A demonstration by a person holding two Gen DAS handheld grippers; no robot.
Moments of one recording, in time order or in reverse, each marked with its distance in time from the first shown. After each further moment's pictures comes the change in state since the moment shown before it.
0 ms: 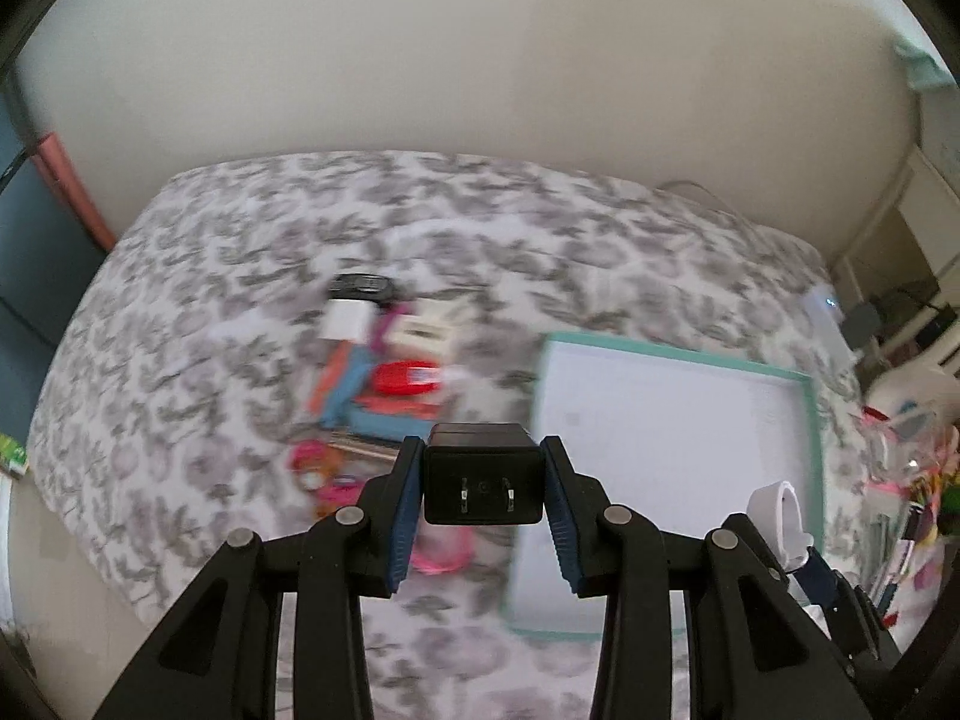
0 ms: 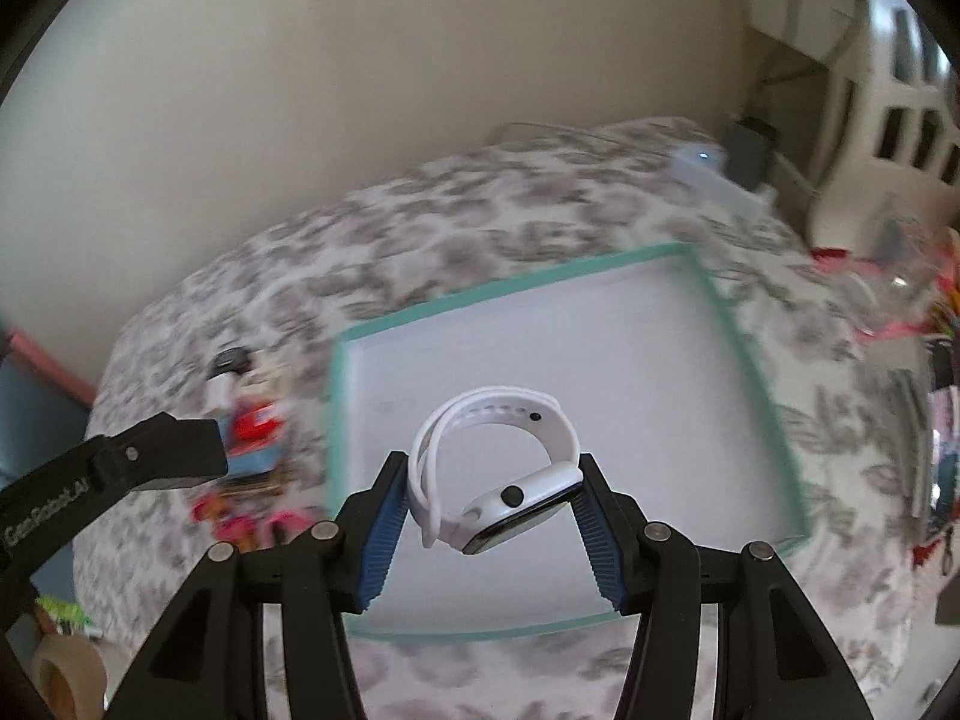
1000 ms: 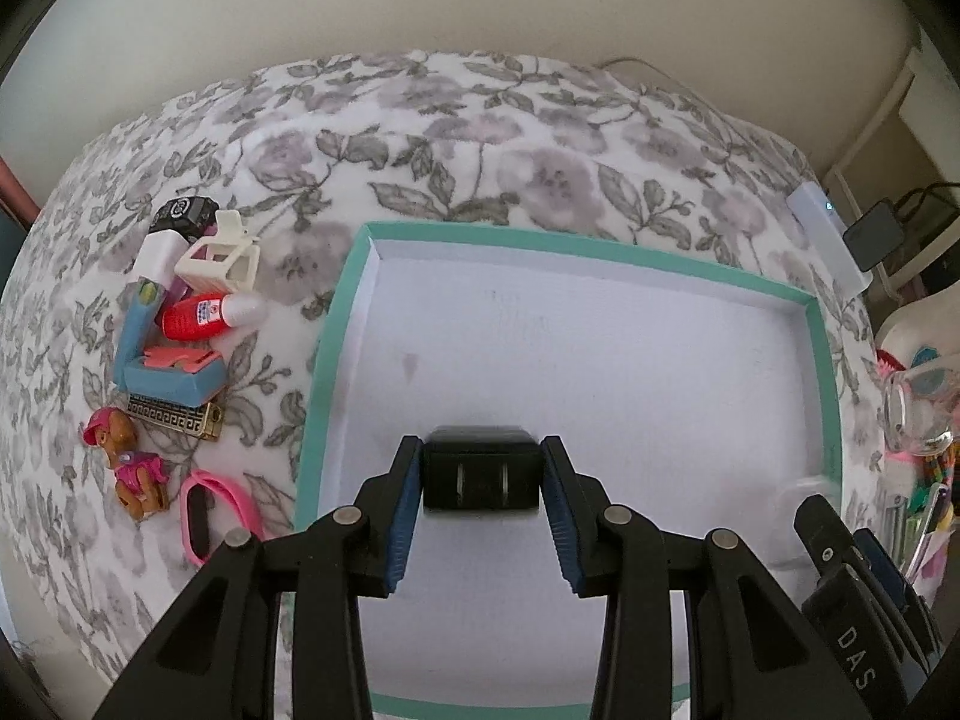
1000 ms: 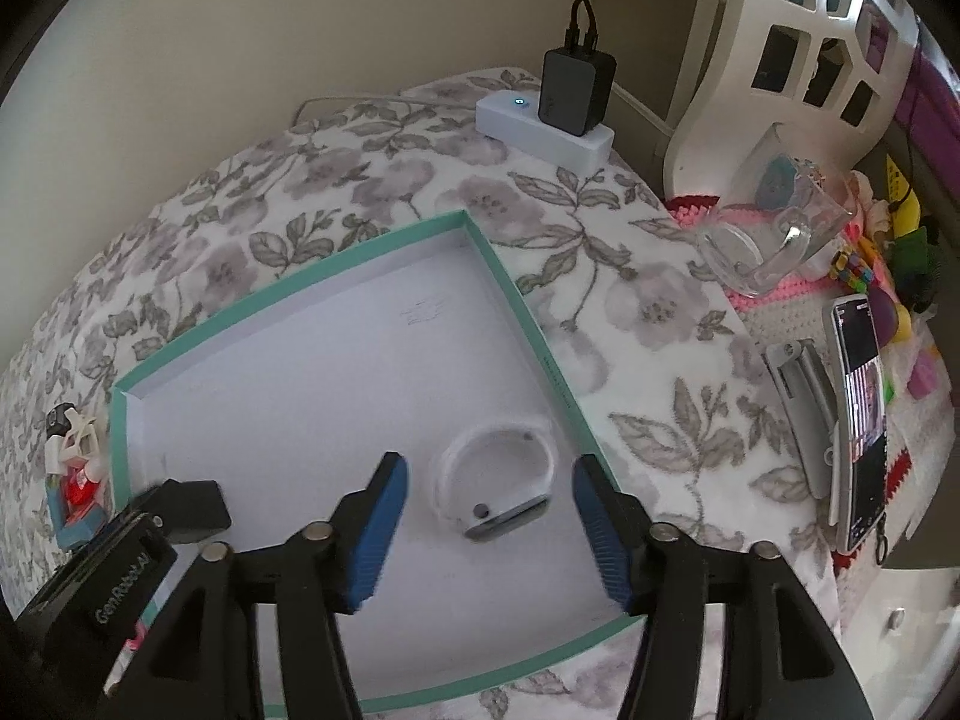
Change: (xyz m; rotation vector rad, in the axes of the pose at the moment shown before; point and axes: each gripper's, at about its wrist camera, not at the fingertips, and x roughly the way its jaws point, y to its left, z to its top) left arm 0.104 -0.090 -0.025 0.050 0.131 -0.066; right arm 0.044 -0.089 0.021 0.118 0.061 -0.281
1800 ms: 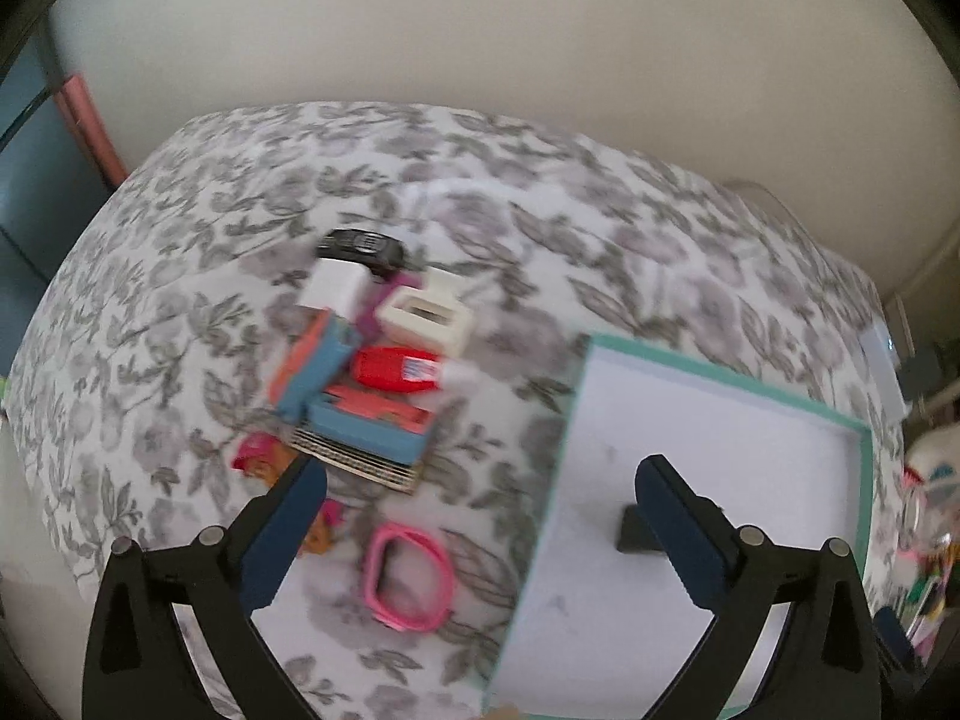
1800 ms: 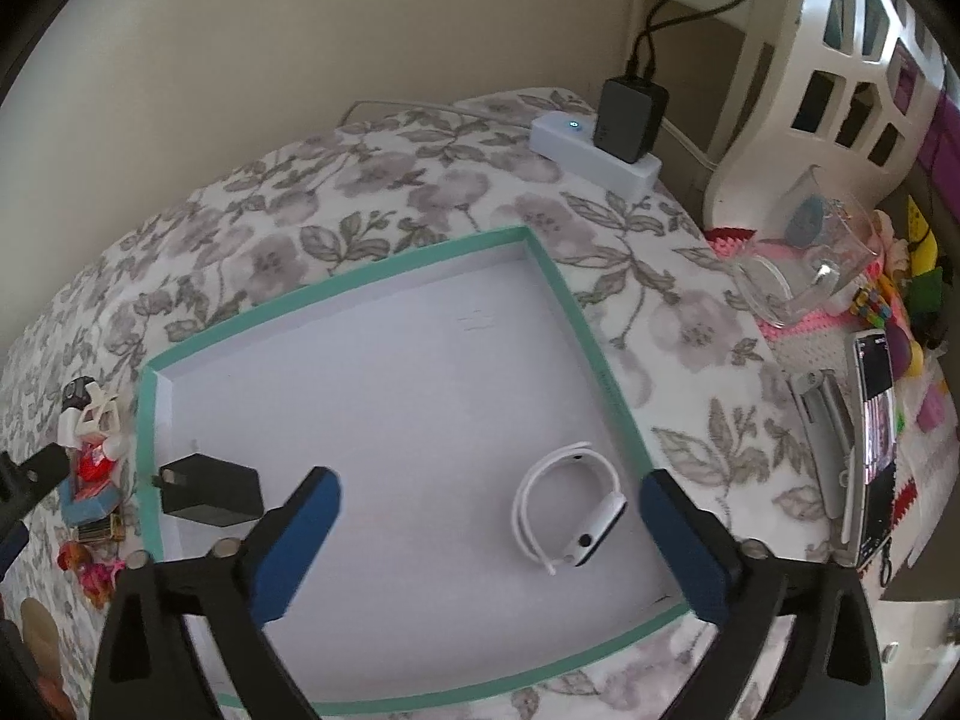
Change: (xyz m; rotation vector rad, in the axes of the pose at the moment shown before) left arm -0.041 0.108 0.013 -0.202 -0.125 0.095; right arm -0.009 0.029 -0.008 -0.068 -0.047 0.029
